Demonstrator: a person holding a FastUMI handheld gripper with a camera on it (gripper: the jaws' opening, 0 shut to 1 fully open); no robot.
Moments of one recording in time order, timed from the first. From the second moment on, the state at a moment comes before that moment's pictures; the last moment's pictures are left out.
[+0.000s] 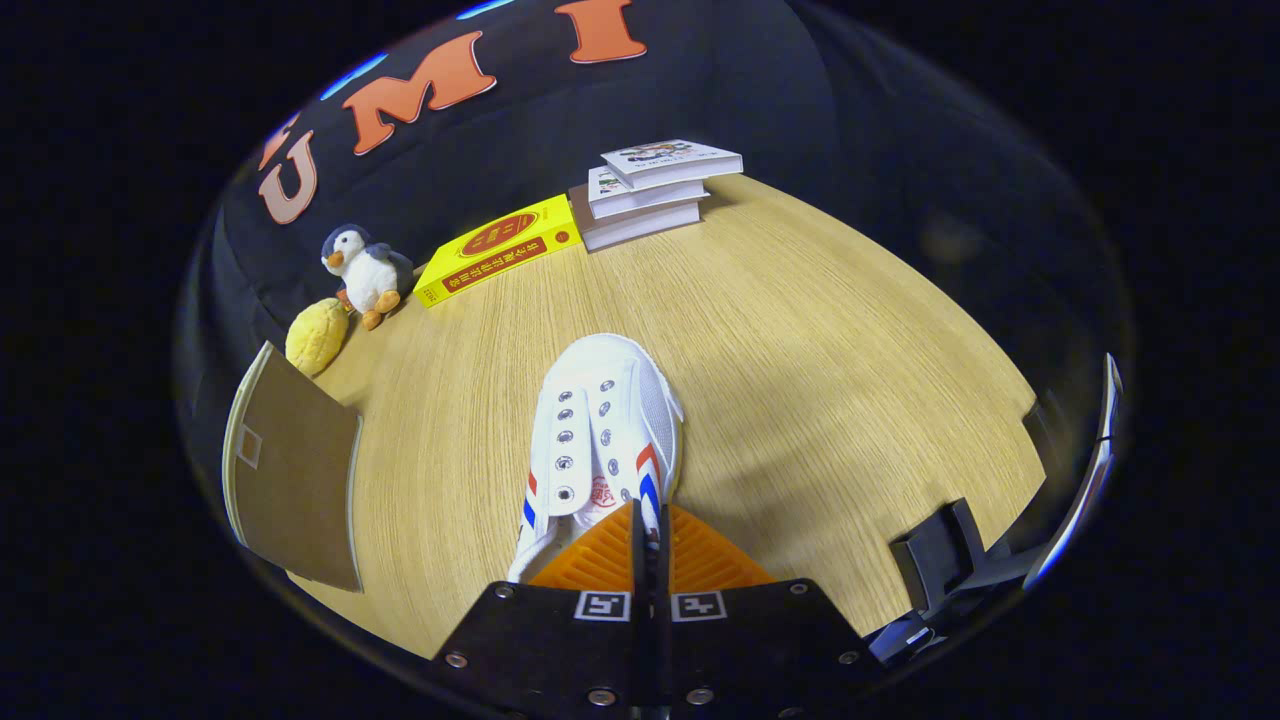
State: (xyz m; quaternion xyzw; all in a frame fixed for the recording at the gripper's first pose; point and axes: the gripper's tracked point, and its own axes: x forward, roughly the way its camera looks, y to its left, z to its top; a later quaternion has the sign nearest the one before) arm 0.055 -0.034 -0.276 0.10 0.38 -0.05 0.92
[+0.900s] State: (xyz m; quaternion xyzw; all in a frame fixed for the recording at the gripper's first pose) arm 0.046 0.244 -0.097 0.12 0.29 0.05 0.95
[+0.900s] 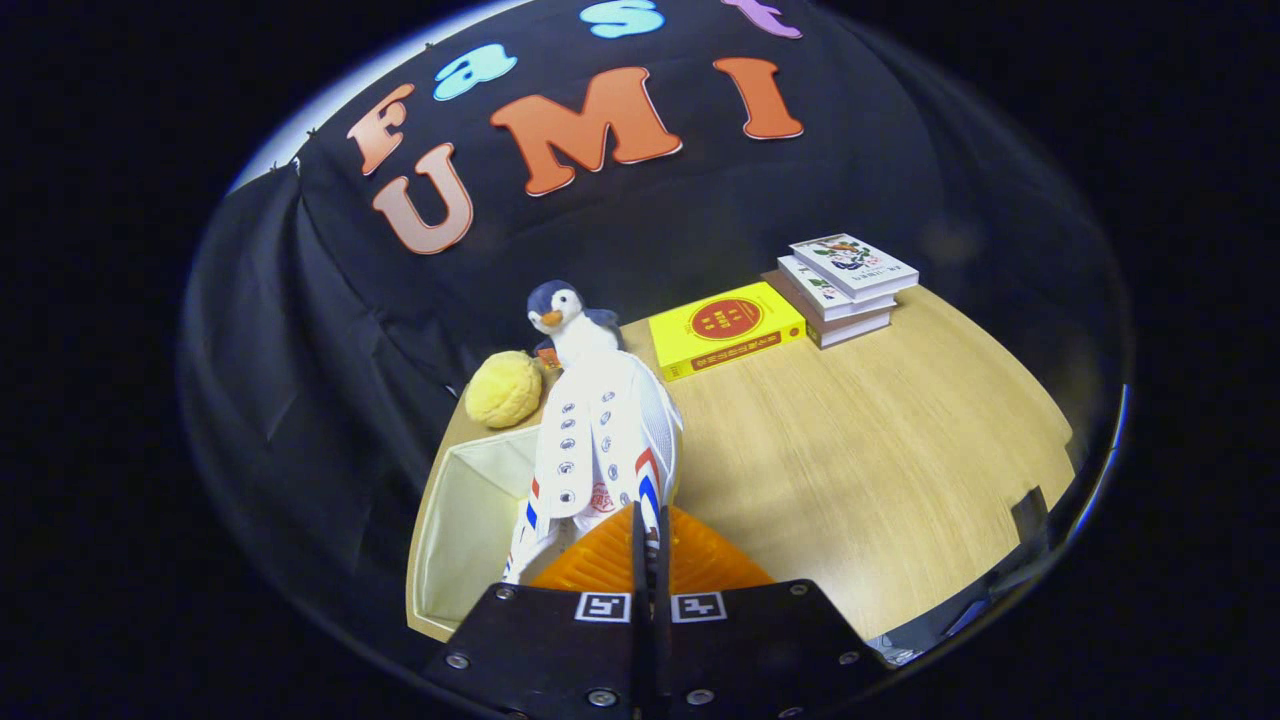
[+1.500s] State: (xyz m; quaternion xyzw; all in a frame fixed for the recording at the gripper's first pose) arm 0.041 0.329 -0.137 0.08 0.31 0.05 0.94
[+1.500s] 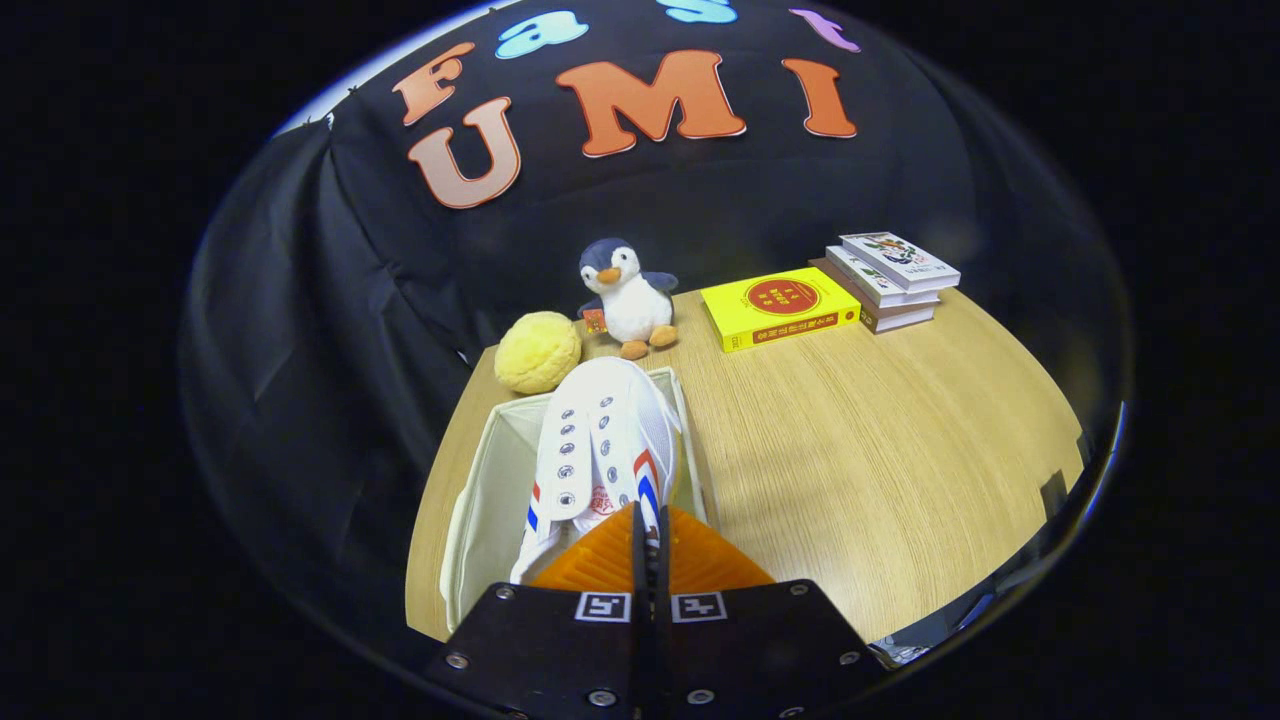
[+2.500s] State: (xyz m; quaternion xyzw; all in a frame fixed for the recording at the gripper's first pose) arm 0.041 0.286 -0.080 0.07 0.24 0.02 0.97
